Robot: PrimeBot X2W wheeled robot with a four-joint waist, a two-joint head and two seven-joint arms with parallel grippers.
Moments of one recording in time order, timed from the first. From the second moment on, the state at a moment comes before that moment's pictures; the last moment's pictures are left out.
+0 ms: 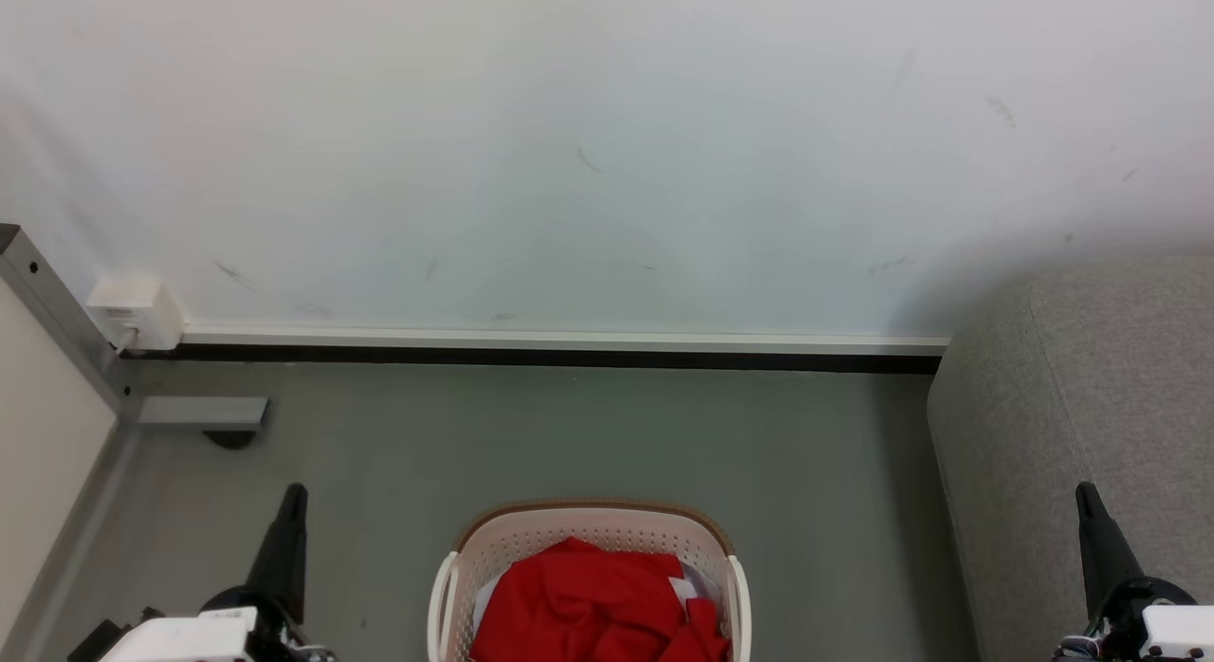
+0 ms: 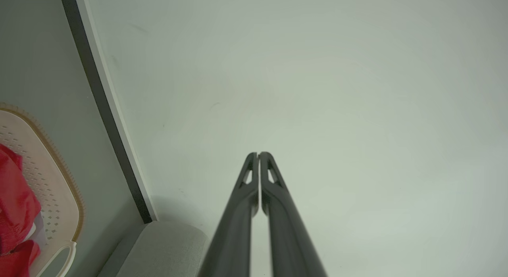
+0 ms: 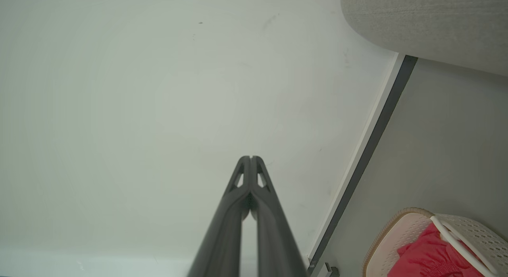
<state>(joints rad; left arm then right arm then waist) -0.11 0.05 0.11 0.25 -1.61 -0.13 0.11 -0.10 -0.05 -0.11 0.24 1.61 0.13 0.11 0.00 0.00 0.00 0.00</state>
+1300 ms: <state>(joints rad) -0.06 0.03 0.04 0.30 -1.36 -0.10 0.02 -0.03 -0.03 -0.09 0.23 1.24 0.13 0.02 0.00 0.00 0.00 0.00</state>
